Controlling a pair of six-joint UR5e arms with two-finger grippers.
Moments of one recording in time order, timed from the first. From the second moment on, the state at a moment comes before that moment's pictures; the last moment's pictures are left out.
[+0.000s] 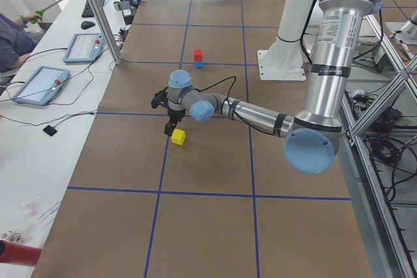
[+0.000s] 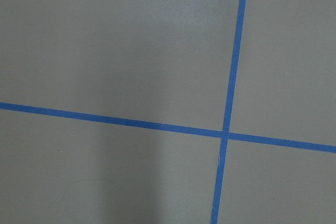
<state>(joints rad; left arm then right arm) -1.02 -1.71 -1.62 -2.04 -2.07 -0.47 1.51 -1.44 1.61 -1.64 2.36 0.00</state>
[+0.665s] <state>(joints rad) -0.96 -1.73 -1.54 -2.09 -2.07 -0.58 1.51 -1.43 1.60 -1.64 2.36 0.00</state>
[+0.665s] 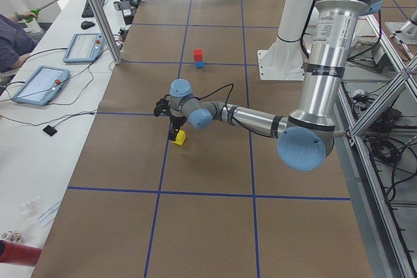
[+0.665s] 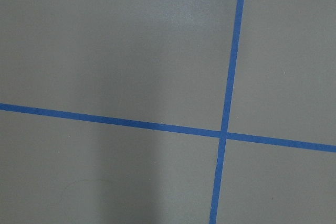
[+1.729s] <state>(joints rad) -0.94 -1.77 -1.48 -2.09 -2.08 -0.58 1.51 -1.42 1.61 -1.64 2.36 0.01</state>
